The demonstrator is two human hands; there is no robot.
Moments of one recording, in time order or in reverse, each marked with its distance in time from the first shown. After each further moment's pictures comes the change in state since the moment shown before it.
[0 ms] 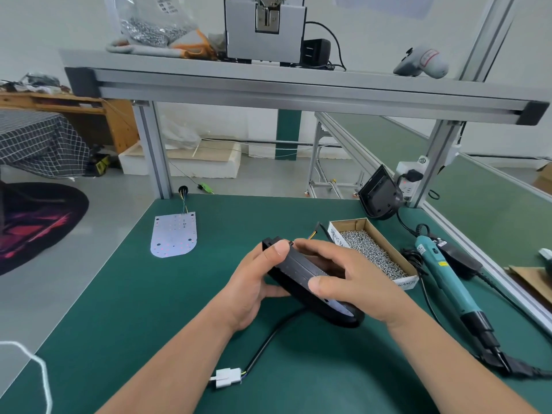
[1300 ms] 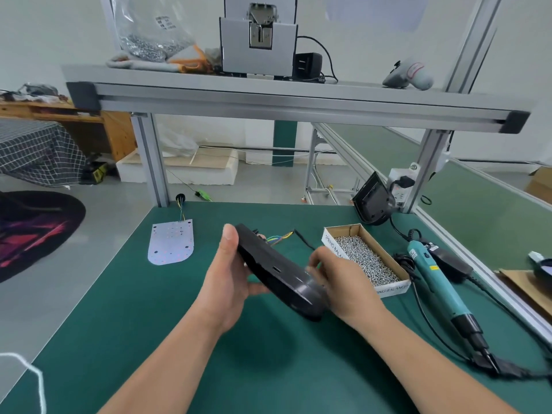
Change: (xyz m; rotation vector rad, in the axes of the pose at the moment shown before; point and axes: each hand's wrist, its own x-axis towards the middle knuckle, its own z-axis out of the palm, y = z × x) left_hand -0.007 0.021 -0.010 -0.156 0.174 0.066; right_hand 0.010 0.028 0.015 -0.635 0.347 0.219
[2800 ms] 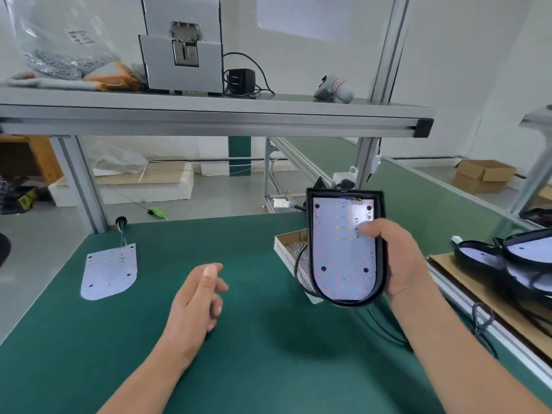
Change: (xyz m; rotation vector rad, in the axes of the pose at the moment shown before) left_hand 0.002 -0.036 0.005 0.426 0.073 0.117; right_hand -0.019 0.054 -0.125 1.312 0.294 0.390
